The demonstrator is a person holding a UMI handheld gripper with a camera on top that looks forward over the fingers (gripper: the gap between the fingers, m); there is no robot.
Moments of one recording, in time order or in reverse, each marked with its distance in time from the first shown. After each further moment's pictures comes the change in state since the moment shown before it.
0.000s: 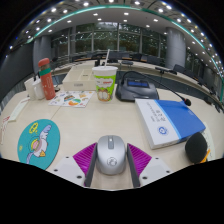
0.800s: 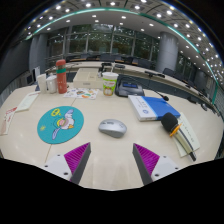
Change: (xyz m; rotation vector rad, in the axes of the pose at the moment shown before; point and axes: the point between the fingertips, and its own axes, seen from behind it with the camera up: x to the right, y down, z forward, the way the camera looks) arm -0.043 0.056 -0.169 0.010 0.132 -0.015
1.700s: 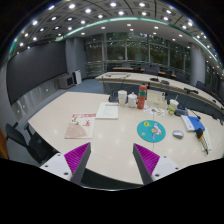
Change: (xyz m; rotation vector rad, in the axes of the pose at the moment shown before) arm -0.357 -0.046 -0.349 0.061 -0.385 -0.096
